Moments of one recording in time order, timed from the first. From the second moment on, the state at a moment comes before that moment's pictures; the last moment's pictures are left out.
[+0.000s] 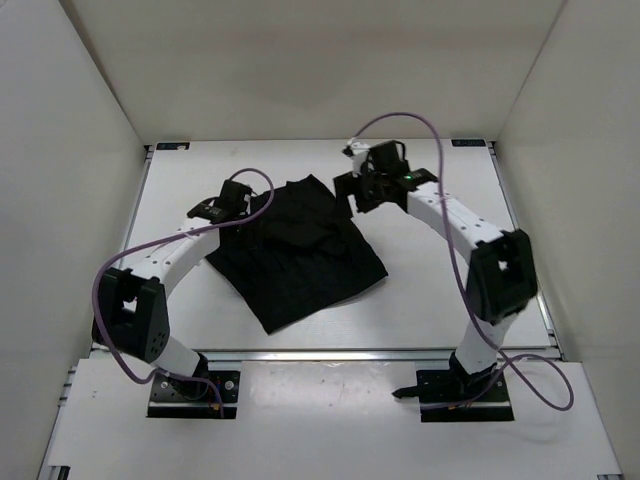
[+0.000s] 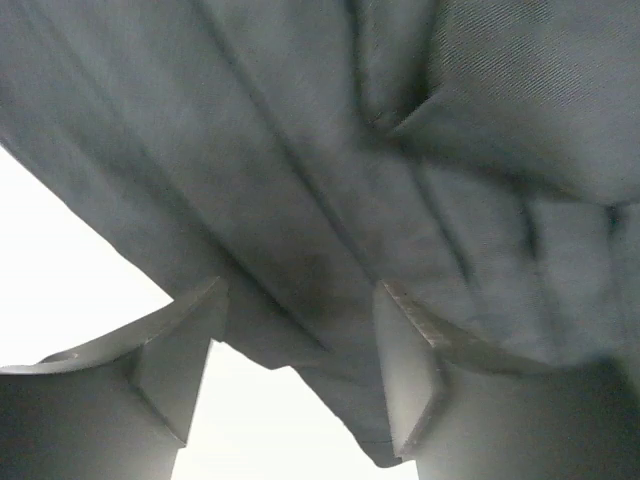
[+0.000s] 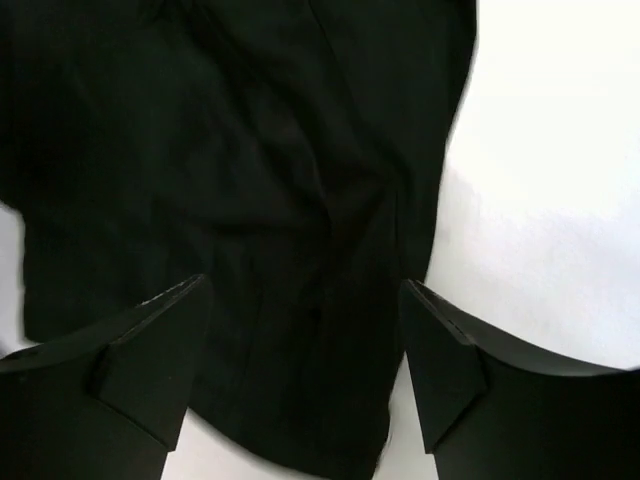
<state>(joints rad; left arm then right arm) -0.35 1.51 1.10 -0.66 -0.15 -0.34 0.43 1.73 1.44 -0.48 -0.35 0.04</state>
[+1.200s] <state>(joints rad) -0.34 1.65 0.94 -0.51 -0.04 -0.42 0.43 2.18 1.95 -0.48 -0.06 -0.05</state>
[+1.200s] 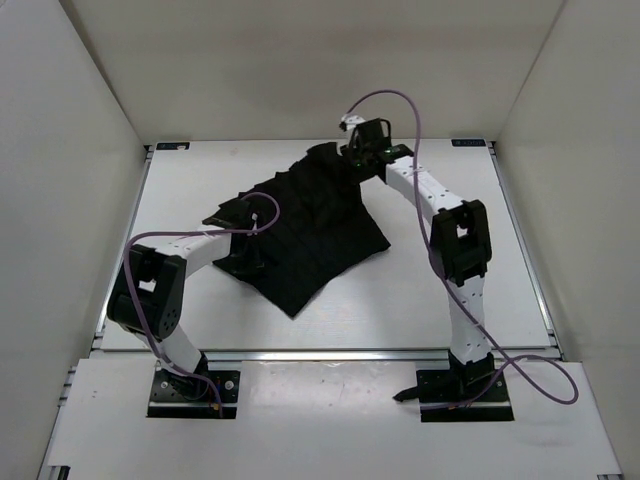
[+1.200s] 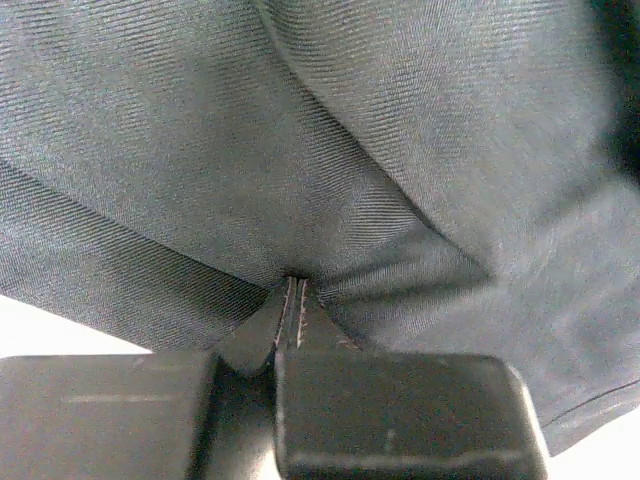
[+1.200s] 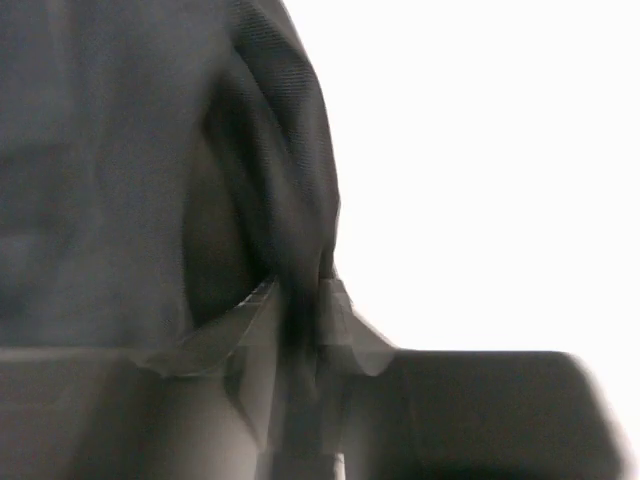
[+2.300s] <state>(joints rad) -0.53 1.27 0.61 -0.39 0.18 -0.71 0.19 1.73 1.15 -0.48 -0.34 0.03</state>
